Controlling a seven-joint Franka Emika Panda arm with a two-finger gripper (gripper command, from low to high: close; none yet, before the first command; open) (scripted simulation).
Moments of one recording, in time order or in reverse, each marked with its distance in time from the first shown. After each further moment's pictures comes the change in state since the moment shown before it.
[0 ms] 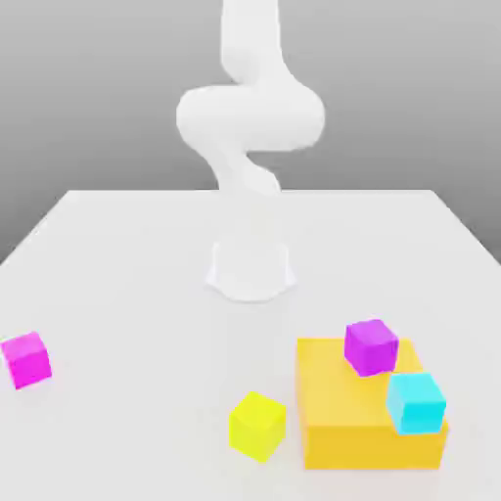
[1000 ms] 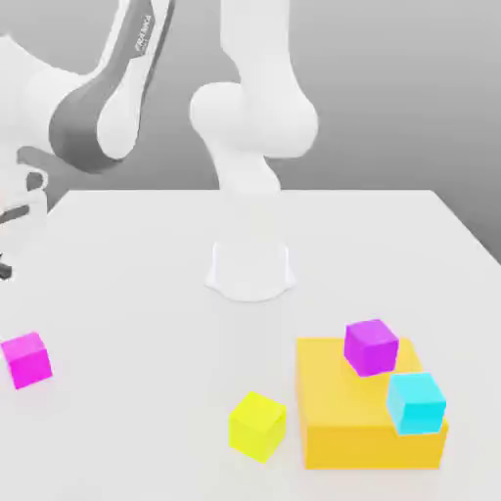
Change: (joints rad) arm -0.706 0.744 -0.034 -0.225 -0.132 0.344 1.302
